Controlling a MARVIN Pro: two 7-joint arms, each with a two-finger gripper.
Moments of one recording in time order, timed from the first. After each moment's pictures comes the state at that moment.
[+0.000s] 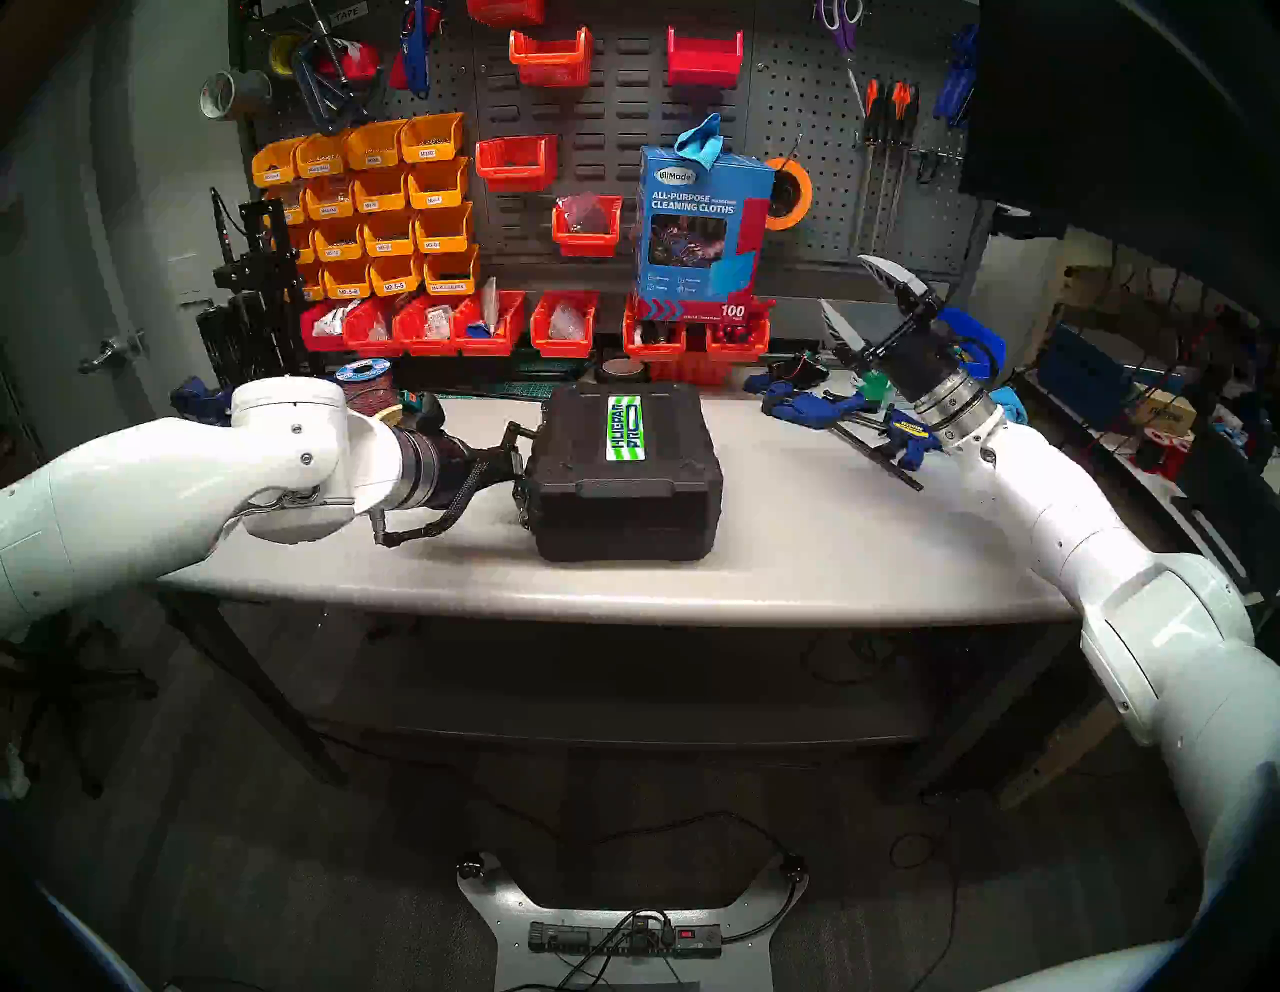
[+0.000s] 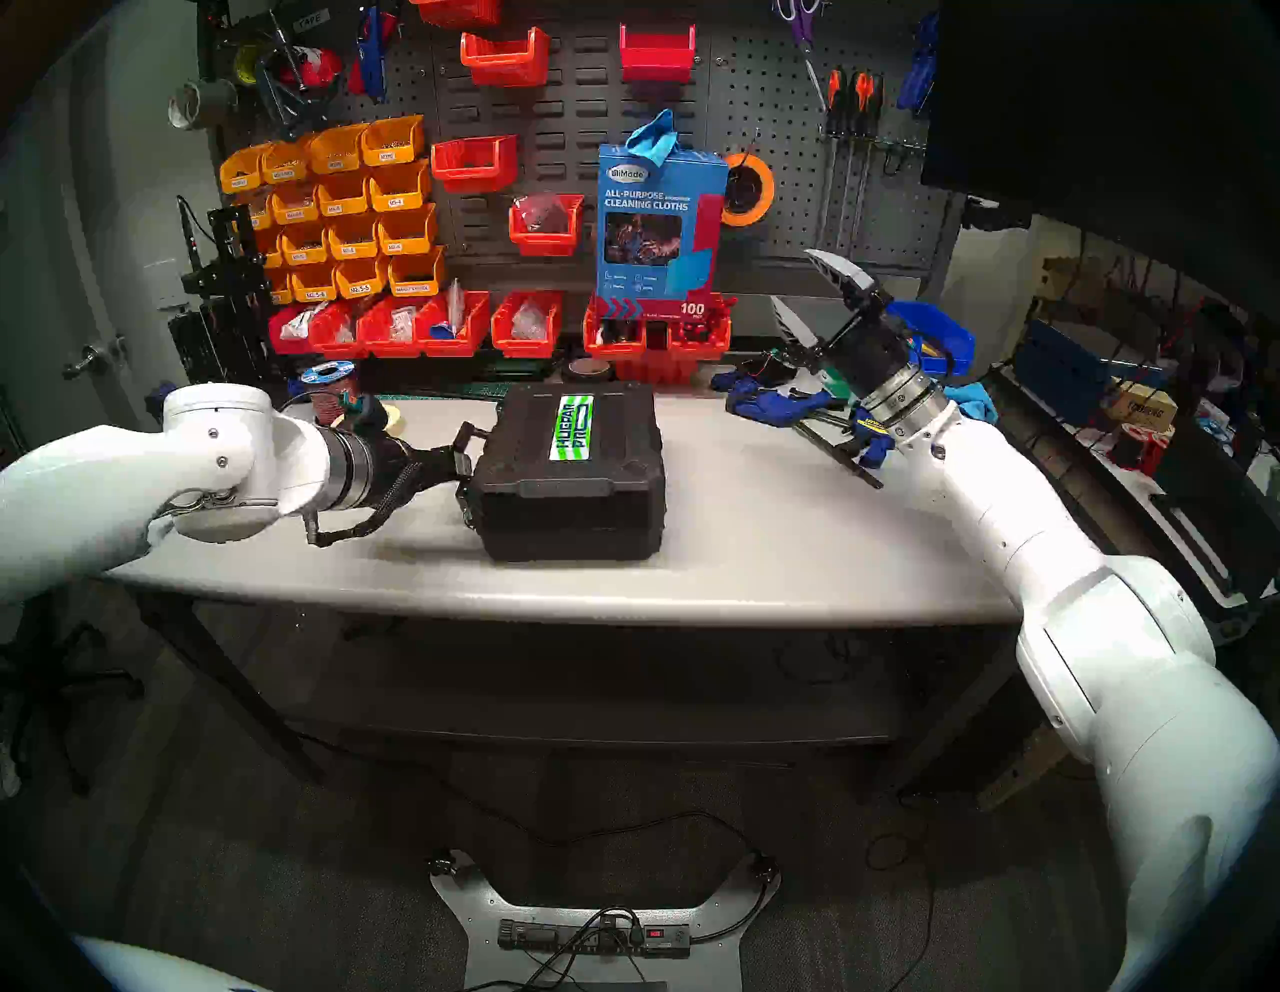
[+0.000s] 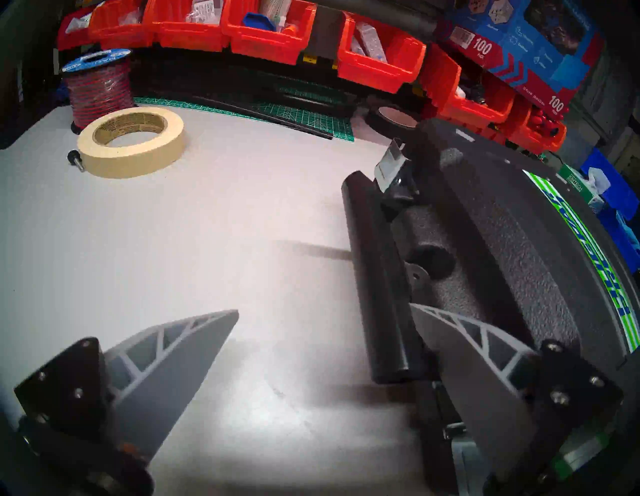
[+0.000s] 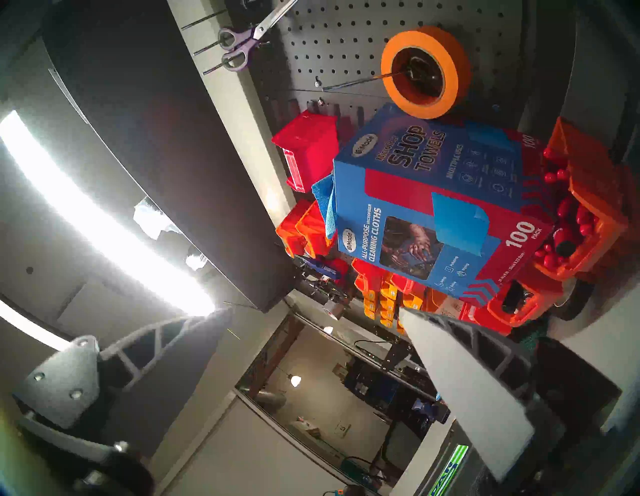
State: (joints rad) left arm 0.16 -0.35 0.03 -1.98 -2.09 0.21 0.68; right arm -0.59 -0.97 0.84 -0.57 1.94 0.73 1.10
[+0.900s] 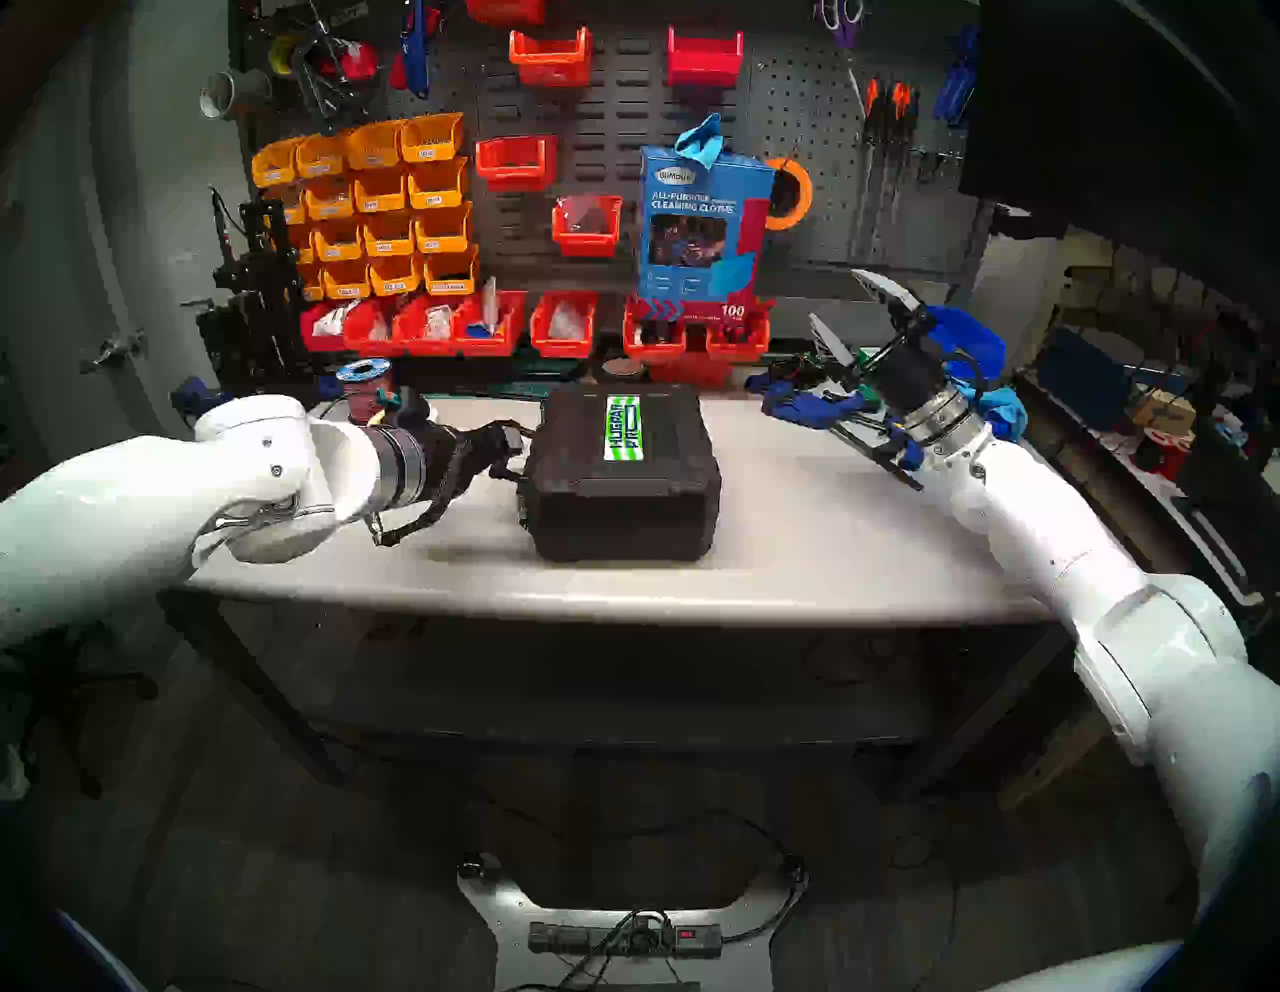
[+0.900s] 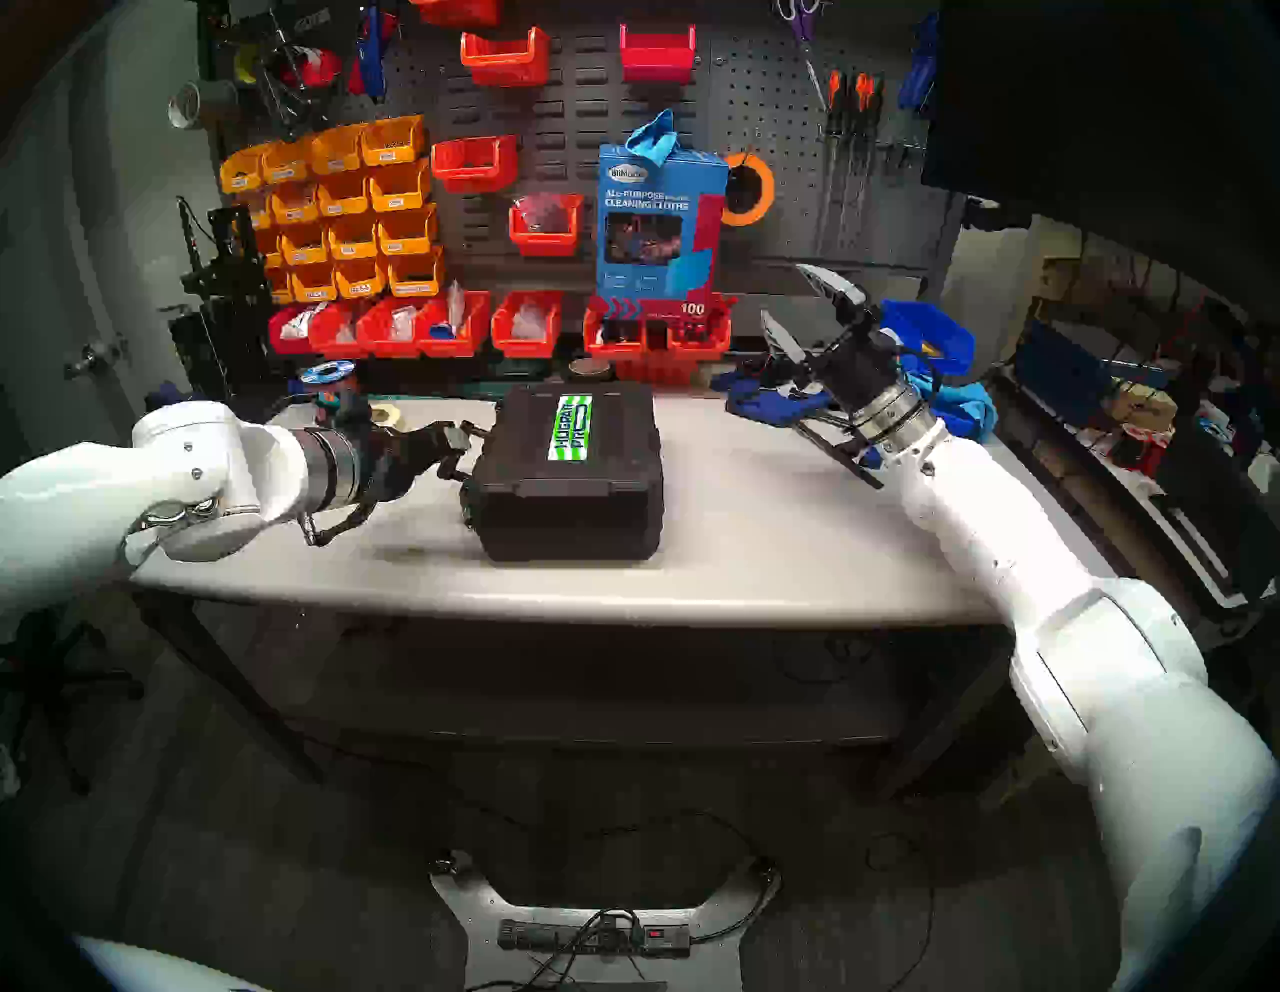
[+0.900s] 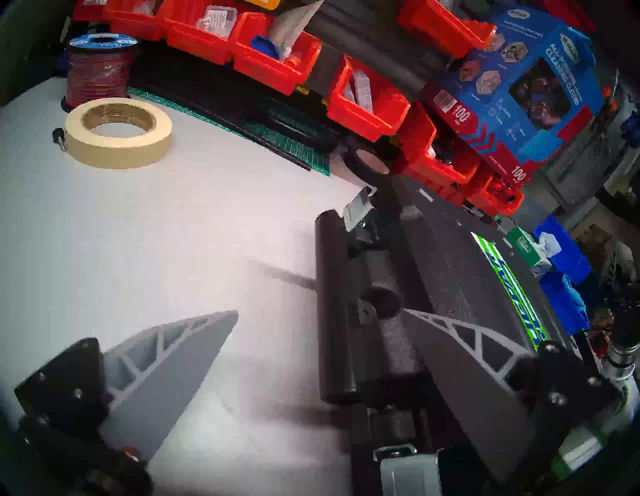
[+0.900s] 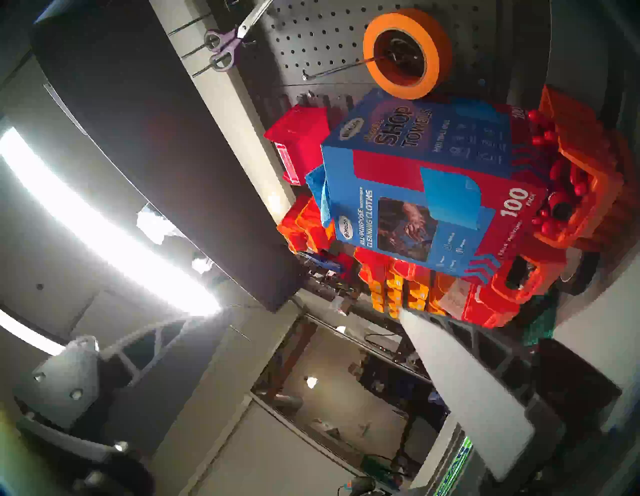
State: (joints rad) left arm 0.20 -0.28 0.02 -2.01 -2.12 0.04 0.51; right arm -0.64 -0.99 0.86 -0.62 1.97 0.75 1.08
